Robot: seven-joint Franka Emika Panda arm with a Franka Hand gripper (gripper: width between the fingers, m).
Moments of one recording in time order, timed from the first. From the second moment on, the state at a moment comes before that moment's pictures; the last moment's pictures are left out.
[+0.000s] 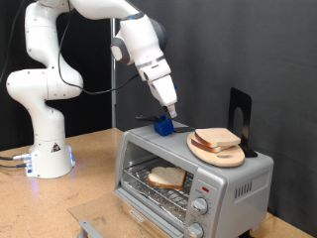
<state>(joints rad) -0.26 -0.47 0.70 -2.57 0.75 2.48 -0.42</state>
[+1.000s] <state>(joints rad) -0.23 -0.51 0.57 -2.54 0.88 2.32 -0.57</state>
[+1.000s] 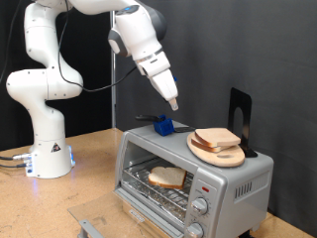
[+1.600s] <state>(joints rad) -0.24 -0.69 0.32 -2.60 0.82 1.98 -0.71</state>
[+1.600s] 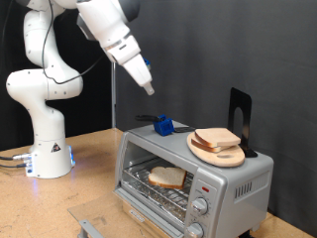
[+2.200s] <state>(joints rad) -0.26 -0.81 0.20 -2.68 0.77 1.89 -0.78</state>
